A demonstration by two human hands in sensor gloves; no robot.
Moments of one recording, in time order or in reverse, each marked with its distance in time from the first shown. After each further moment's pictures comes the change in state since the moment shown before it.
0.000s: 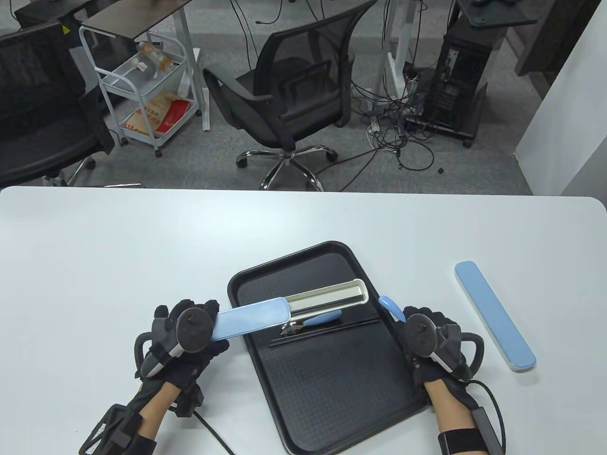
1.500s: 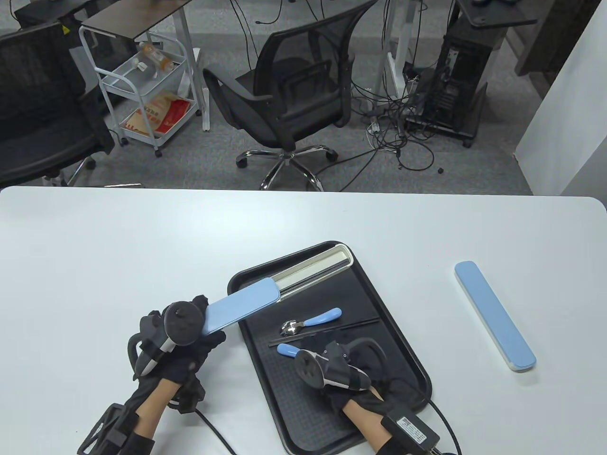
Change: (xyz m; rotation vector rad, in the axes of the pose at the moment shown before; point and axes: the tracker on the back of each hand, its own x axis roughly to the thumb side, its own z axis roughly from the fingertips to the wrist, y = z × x) left_hand -0.016 0.008 -0.003 0.034 0.126 0.125; right_hand 0.178 0.056 0.039 0.260 -0.503 0.235
